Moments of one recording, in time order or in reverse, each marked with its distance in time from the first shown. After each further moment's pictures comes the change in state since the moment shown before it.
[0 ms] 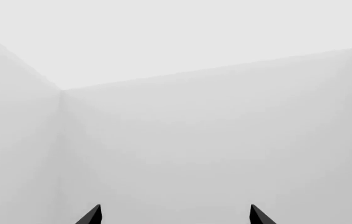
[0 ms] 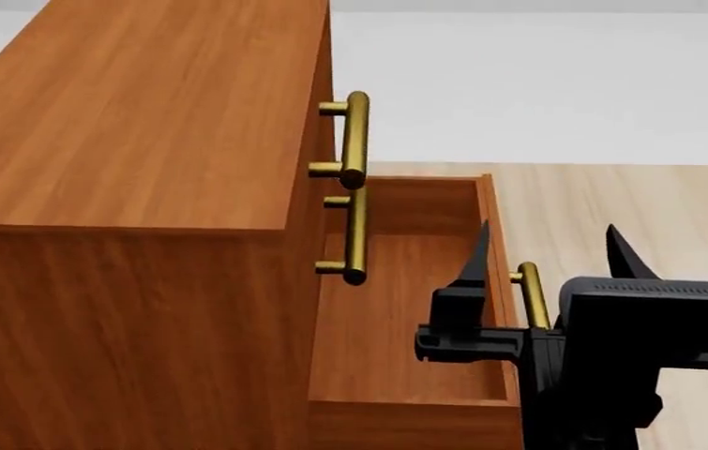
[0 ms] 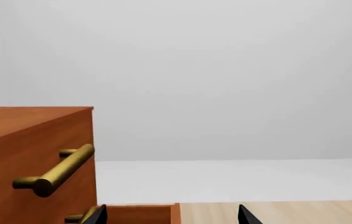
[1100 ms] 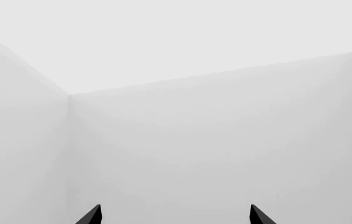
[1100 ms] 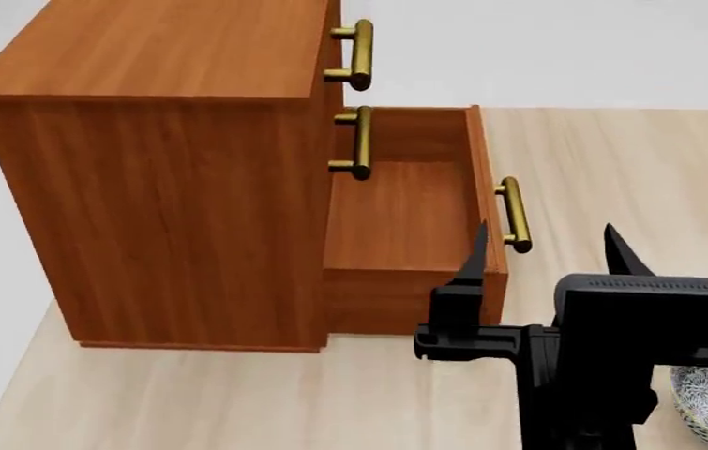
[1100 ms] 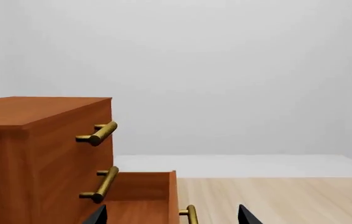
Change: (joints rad) left arm -0.007 0.005 -0.013 0.008 0.013 -0.023 0.008; right arm 0.009 -0.015 0.004 0.011 -0.028 0.014 -0.015
